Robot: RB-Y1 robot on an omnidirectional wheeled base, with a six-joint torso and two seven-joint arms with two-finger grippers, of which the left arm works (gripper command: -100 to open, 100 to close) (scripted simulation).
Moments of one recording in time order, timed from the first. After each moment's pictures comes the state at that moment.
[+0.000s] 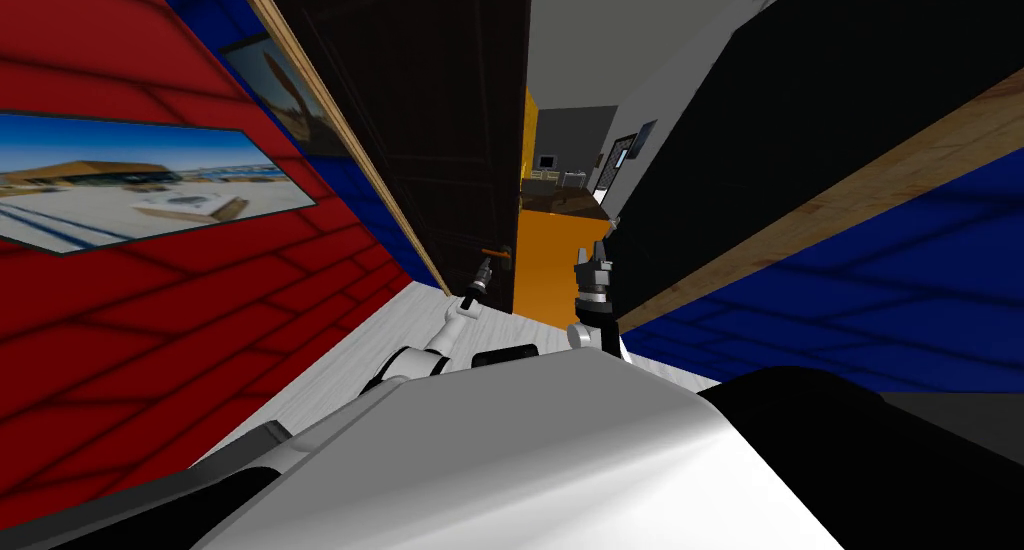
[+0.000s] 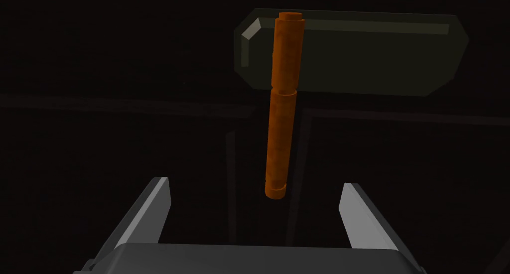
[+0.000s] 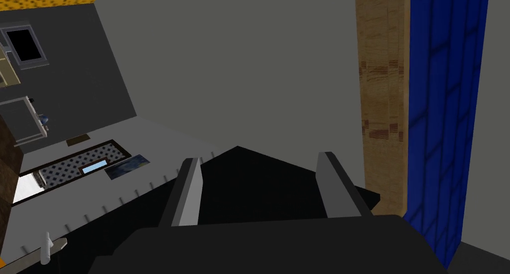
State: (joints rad) arm -0.48 0.02 -0.21 -0.70 -0.08 -0.50 0.20
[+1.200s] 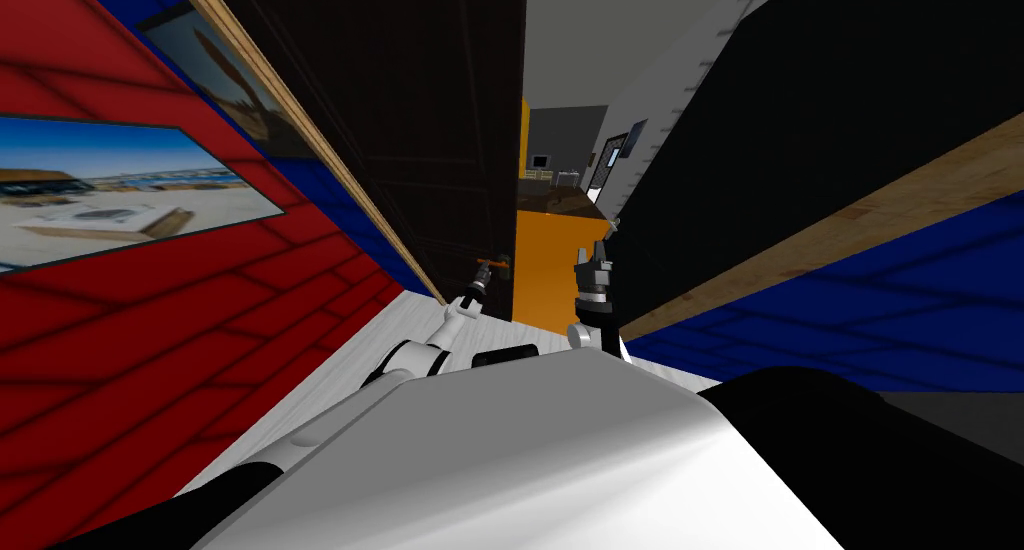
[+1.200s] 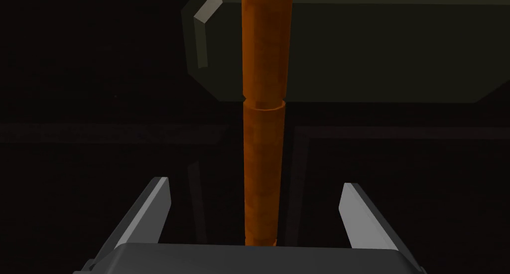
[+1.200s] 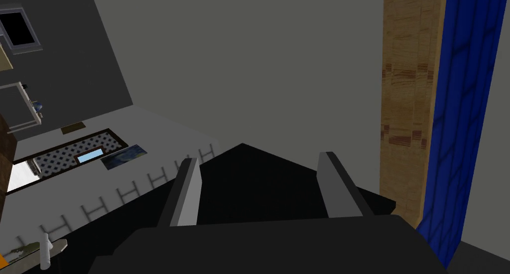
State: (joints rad) arm -0.53 0.03 -0.21 -0.60 -0.08 -0.51 0.20
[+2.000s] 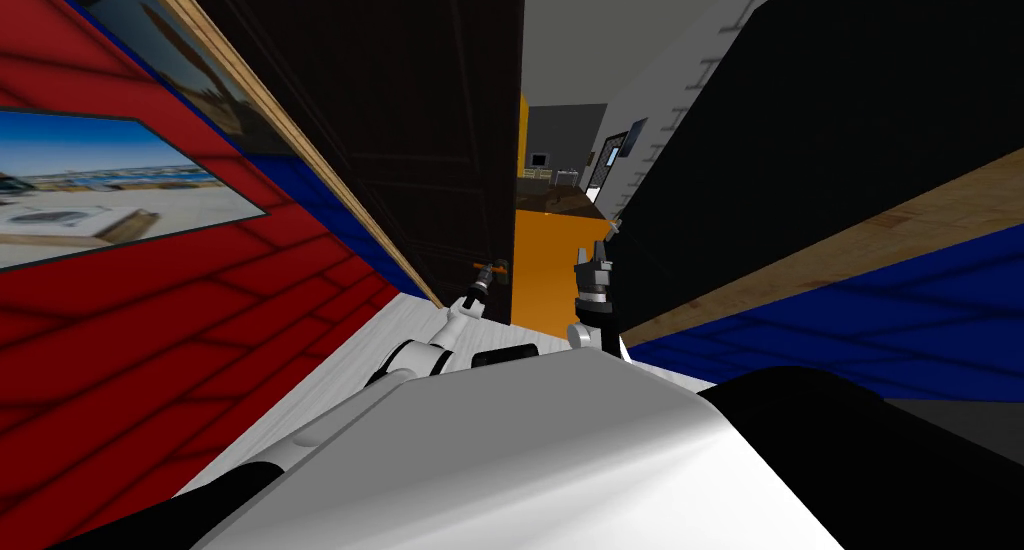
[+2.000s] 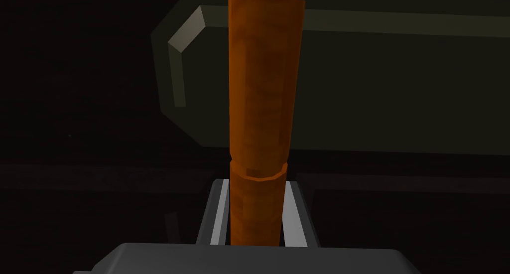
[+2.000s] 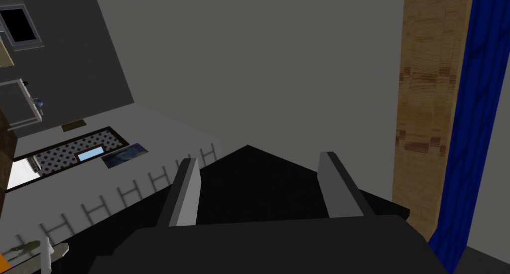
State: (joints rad) arm -0.54 0.00 -0.20 -0.59 -0.07 -0.51 0.19
